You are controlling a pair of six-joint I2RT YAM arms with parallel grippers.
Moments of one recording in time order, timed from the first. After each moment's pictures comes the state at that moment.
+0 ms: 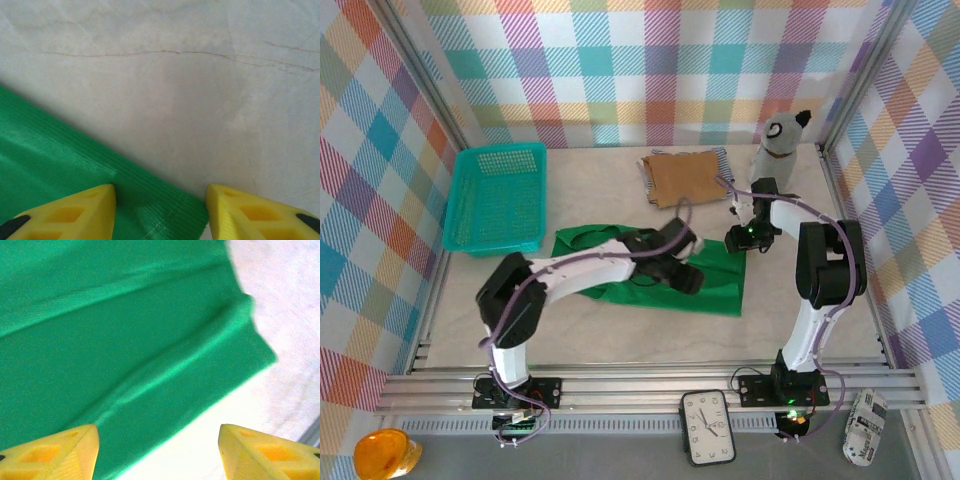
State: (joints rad) left arm -0.99 1.87 1.42 -0.57 0.11 -0.39; right arm 0.08 1.90 1.23 -0.69 -0.20 -0.21
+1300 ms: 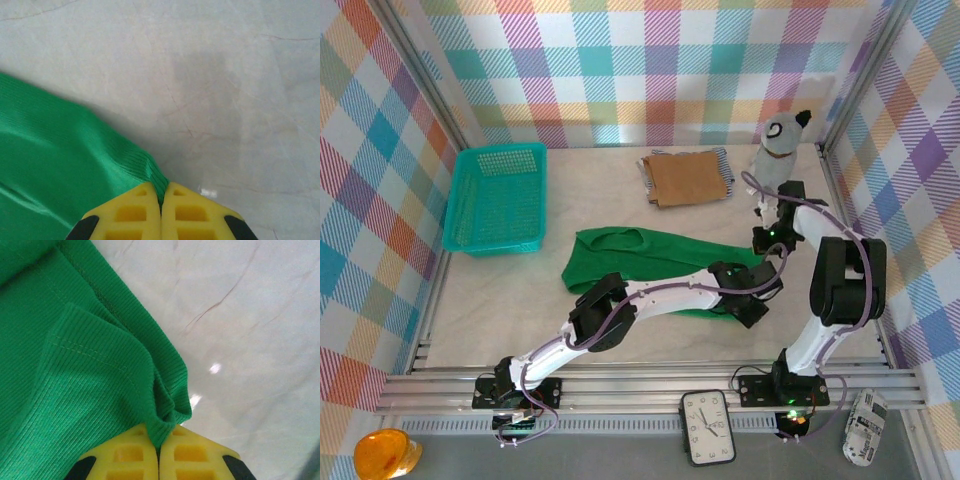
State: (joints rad) left arm -1.24 2.45 2.16 -0.79 0.03 -0.35; right arm -0.05 1.74 1.15 -0.78 -0.21 -0.15
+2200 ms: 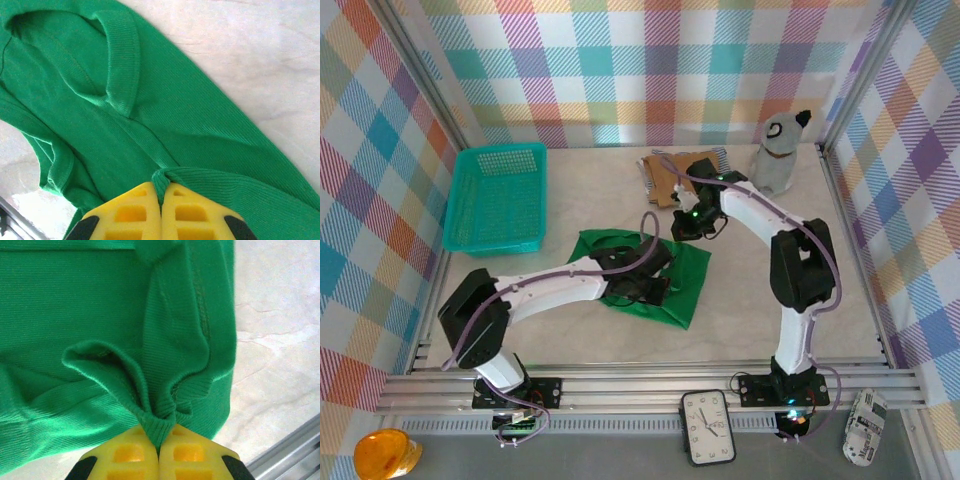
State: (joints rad) left arm -0.96 1.60 1.14 -0.64 0.02 -0.63; right arm 0.44 1.95 1.57 -0.93 -0.42 0.15
